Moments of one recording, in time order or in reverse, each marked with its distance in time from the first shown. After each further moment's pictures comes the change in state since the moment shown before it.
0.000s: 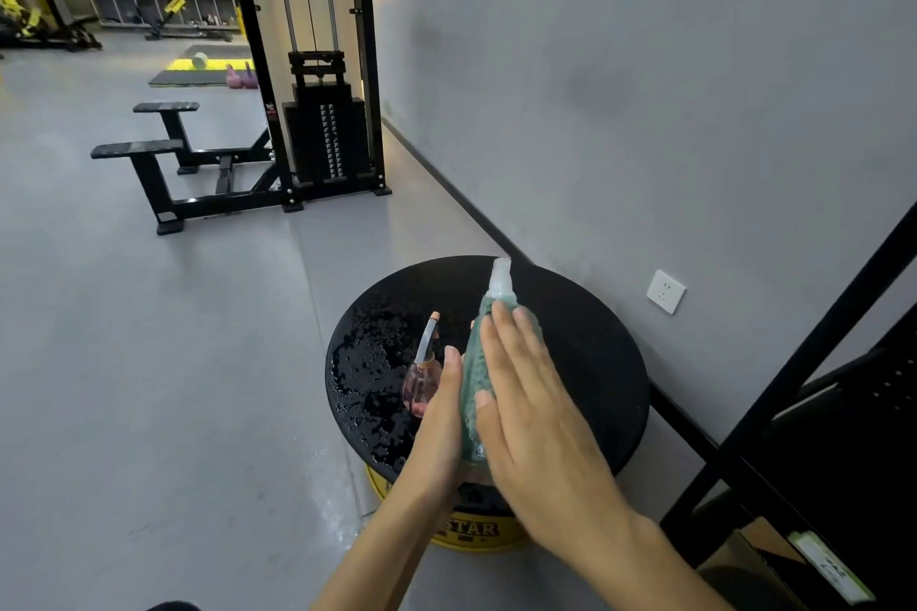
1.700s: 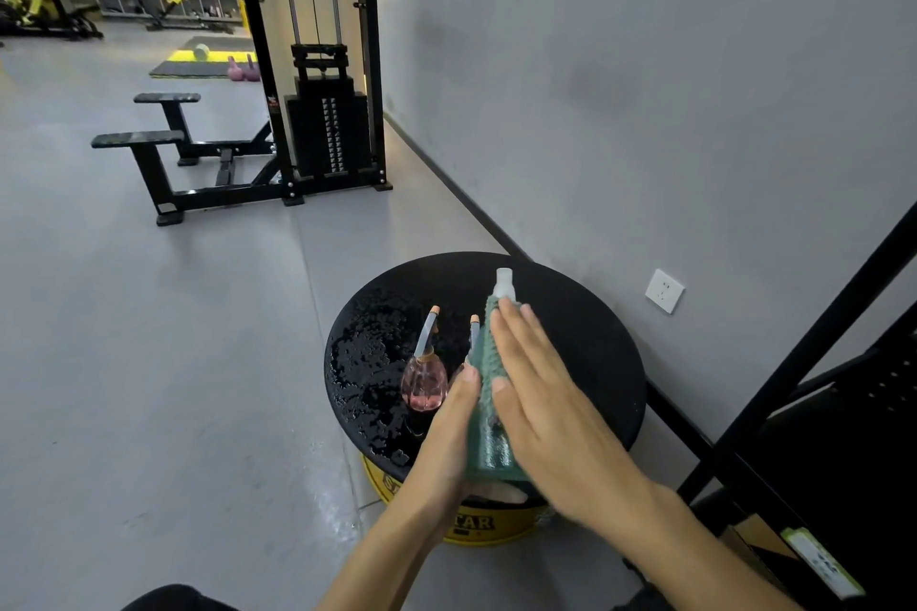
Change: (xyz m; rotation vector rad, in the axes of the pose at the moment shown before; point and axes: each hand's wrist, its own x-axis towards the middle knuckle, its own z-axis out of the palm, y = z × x) left_hand -0.009 -0.017 -0.001 -0.013 -0.057 -0.027; right_hand 0.004 0.015 -0.015 0.194 -0.182 0.022
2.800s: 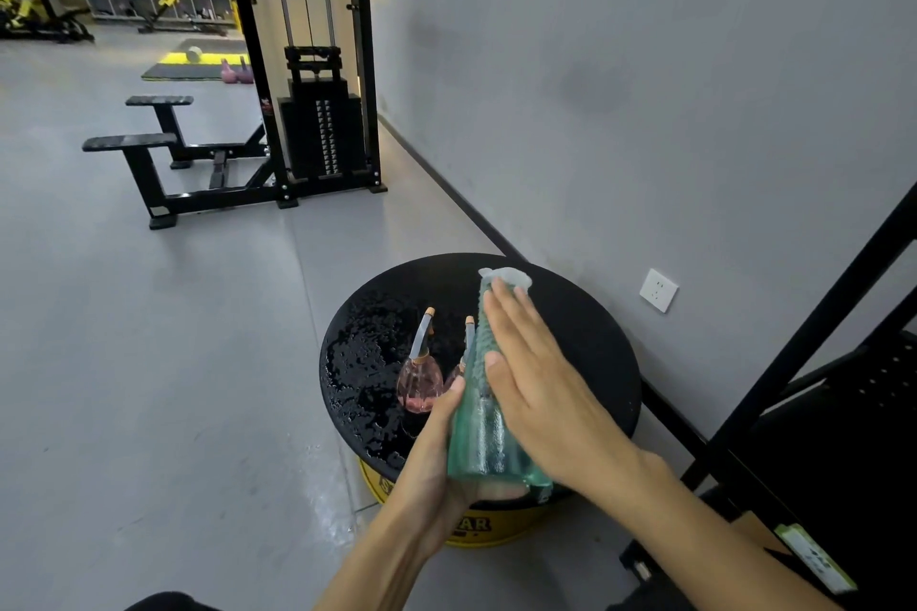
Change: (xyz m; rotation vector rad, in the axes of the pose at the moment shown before) left_hand -0.004 -0.002 0.000 -0.327 0.011 -0.091; right_hand 0.016 0.001 -0.007 0.015 0.010 -0.024
